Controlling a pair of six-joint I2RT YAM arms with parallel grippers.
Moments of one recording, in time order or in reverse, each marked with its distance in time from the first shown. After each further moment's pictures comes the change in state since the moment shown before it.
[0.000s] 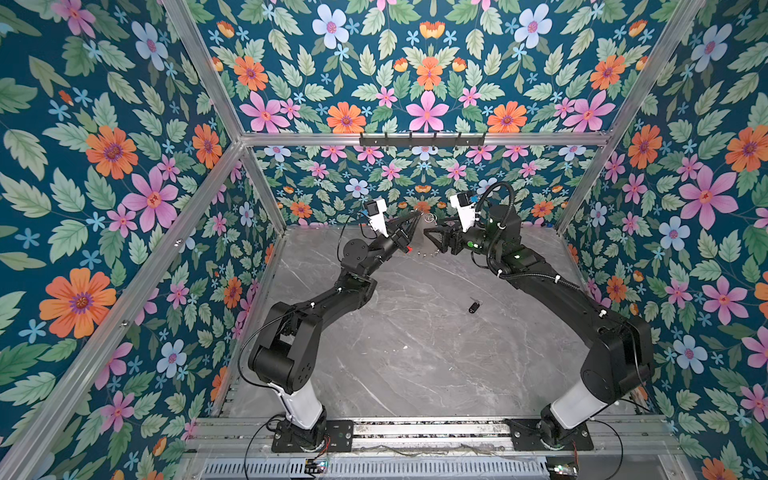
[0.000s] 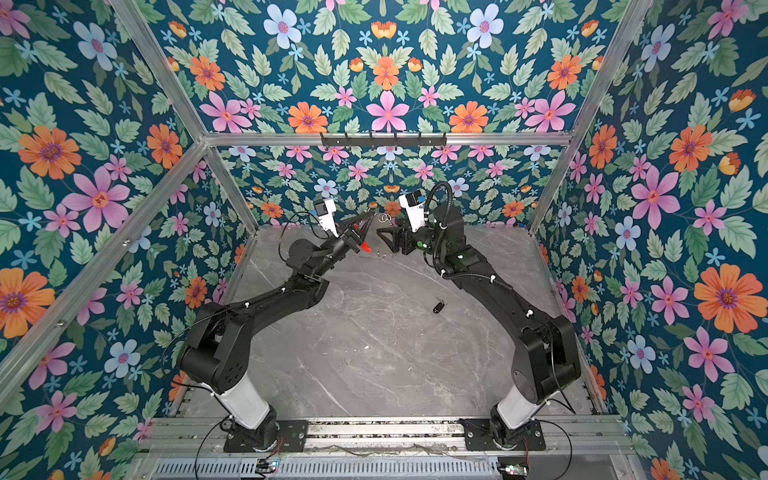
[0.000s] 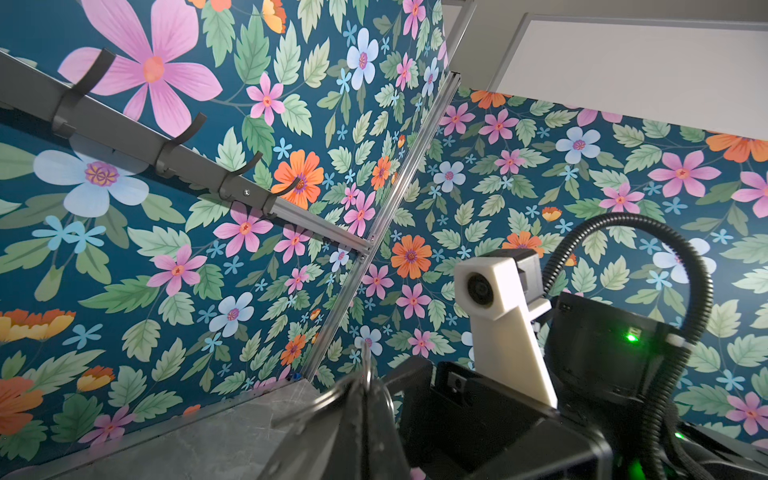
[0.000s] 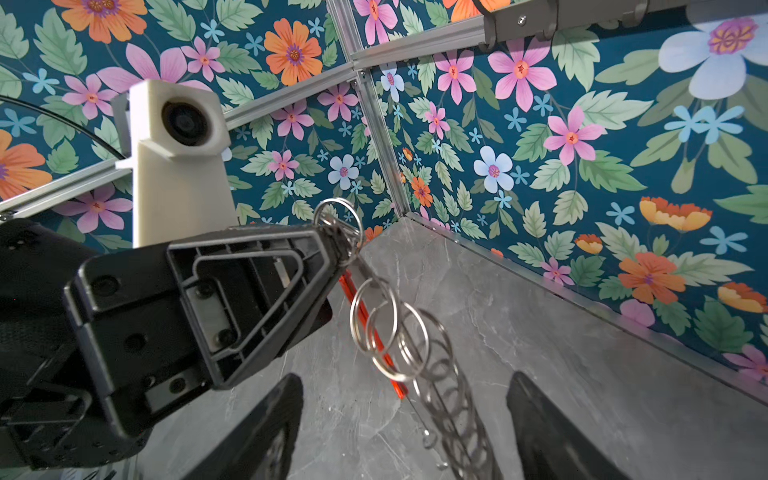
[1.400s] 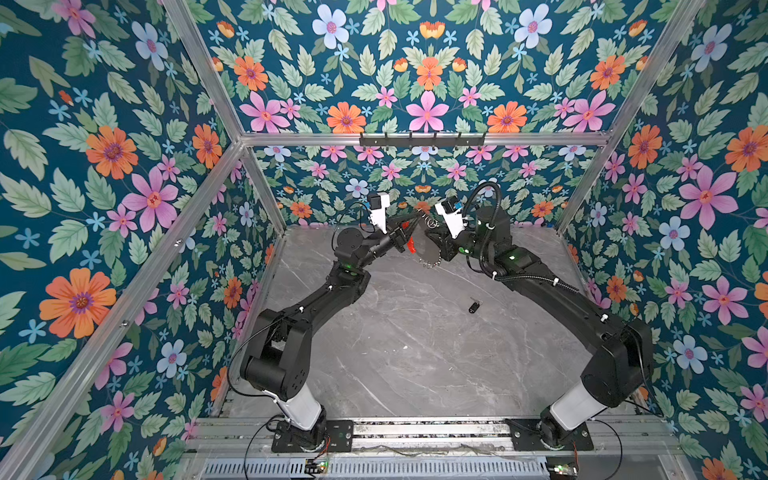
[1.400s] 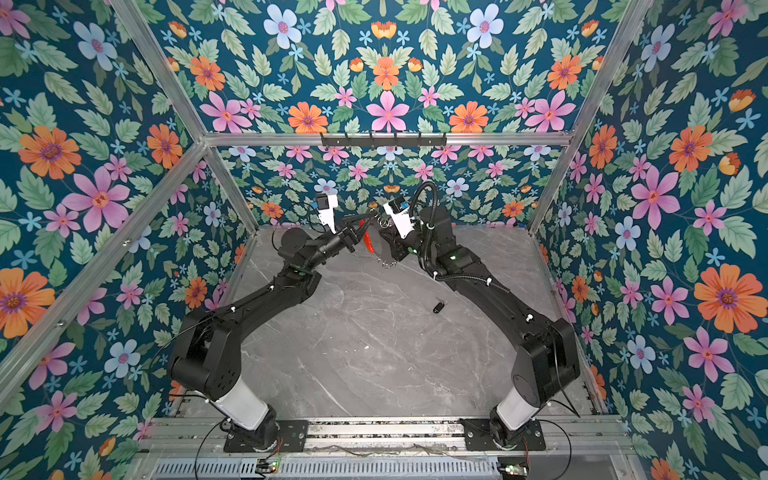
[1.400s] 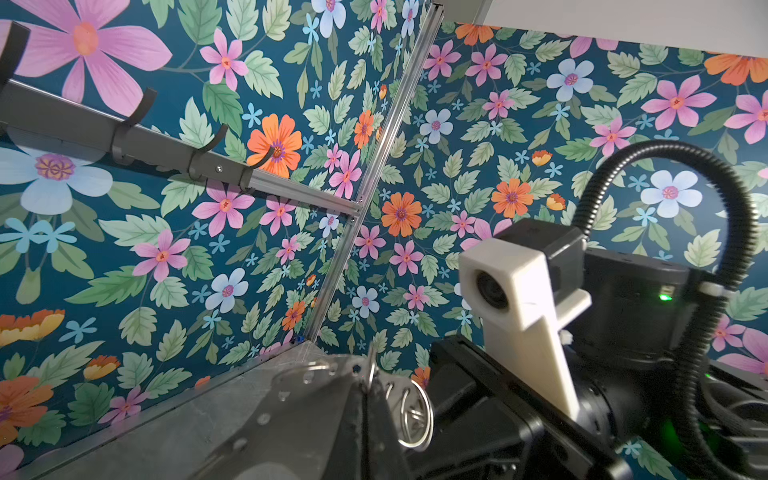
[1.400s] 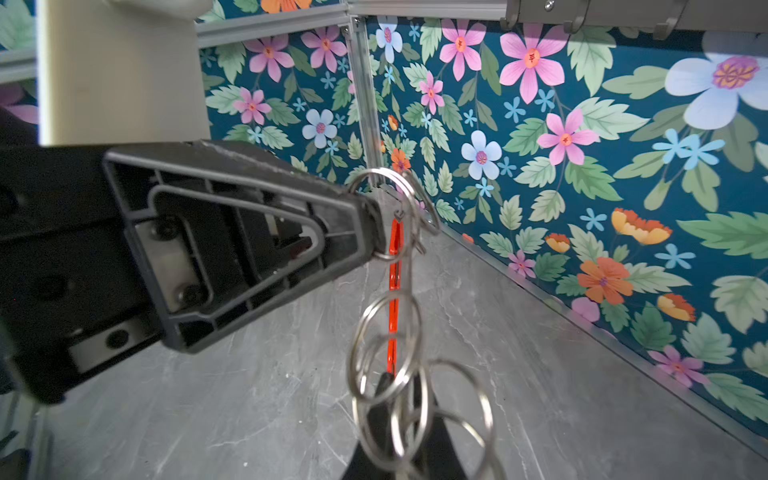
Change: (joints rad) left arm 0.042 -0.051 0.056 -0.192 0.166 0.098; right arm 0.101 -0.021 0.053 -0.177 0.206 -0.229
